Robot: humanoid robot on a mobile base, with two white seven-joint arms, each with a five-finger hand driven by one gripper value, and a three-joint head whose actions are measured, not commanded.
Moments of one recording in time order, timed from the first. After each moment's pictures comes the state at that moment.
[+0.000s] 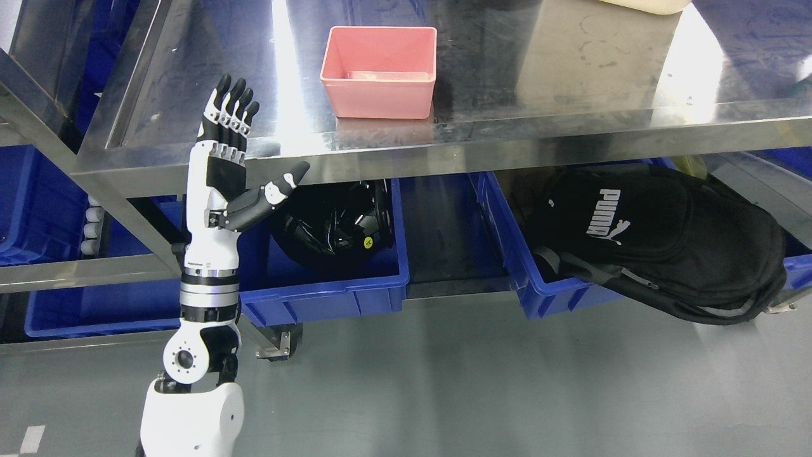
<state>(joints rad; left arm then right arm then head) -0.30 0.00 -0.01 -1.59 0.23 -0.42 -0.20 0.00 0.00 0.00 0.00 0.00 0.02 -0.04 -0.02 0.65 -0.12</state>
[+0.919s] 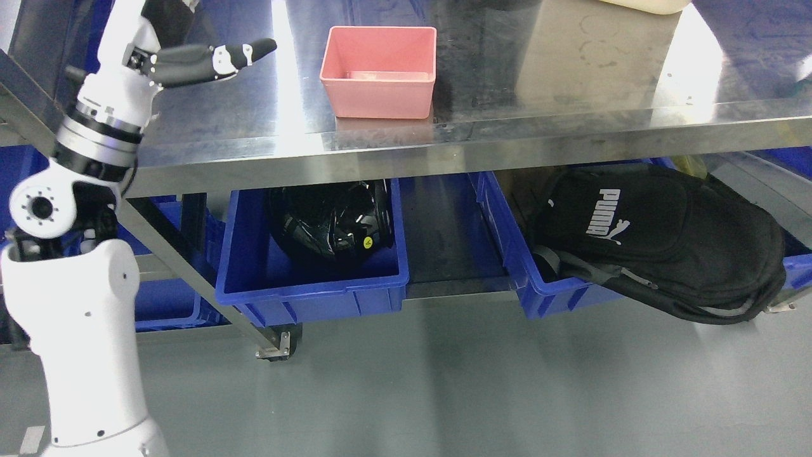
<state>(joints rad) -0.82 0.21 0.06 -1.53 0.17 -0.15 -0.68 0.00 0.00 0.00 0.00 0.00 0.02 -0.04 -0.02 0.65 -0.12</state>
